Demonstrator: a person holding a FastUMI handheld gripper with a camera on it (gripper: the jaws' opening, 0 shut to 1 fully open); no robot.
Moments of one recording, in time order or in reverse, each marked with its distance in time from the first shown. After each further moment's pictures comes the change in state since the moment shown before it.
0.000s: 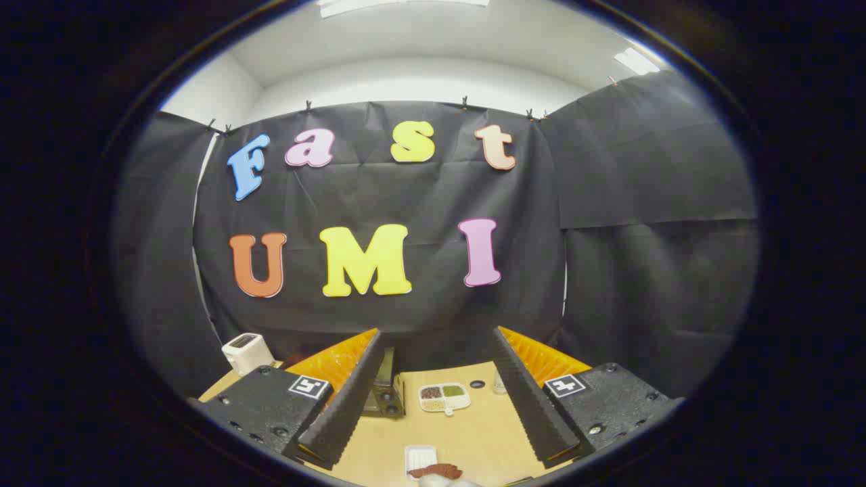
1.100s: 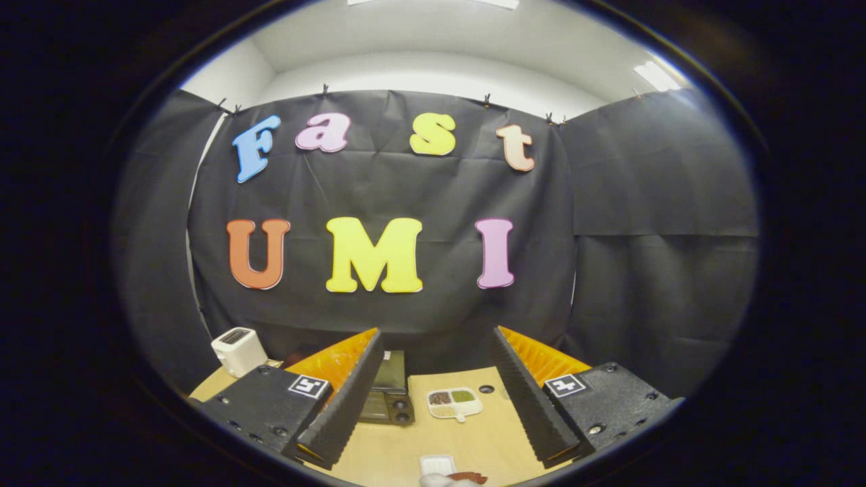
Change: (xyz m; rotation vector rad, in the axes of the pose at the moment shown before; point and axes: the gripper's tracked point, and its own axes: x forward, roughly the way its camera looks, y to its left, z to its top) arm 0.058 0.084 -0.018 -0.048 0.006 -0.012
